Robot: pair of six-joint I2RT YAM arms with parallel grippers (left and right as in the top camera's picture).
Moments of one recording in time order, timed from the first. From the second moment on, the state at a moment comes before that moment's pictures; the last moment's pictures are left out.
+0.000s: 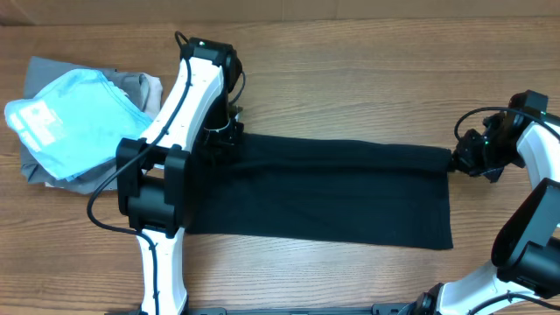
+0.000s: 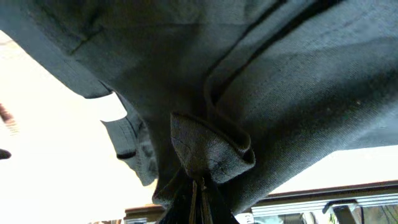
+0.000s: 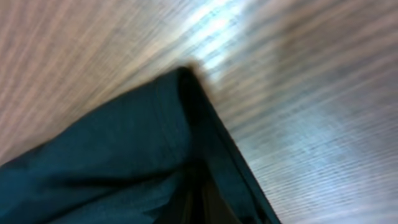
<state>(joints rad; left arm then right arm) -0.25 2.22 1.95 -1.69 0.01 -0.01 -0.43 1.83 1.27 -0.97 -0.24 0.21</state>
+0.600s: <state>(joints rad) -0.25 2.20 1.81 -1.62 -0.03 -0.04 -0.43 1.83 1.29 -1.03 -0.19 0.23</state>
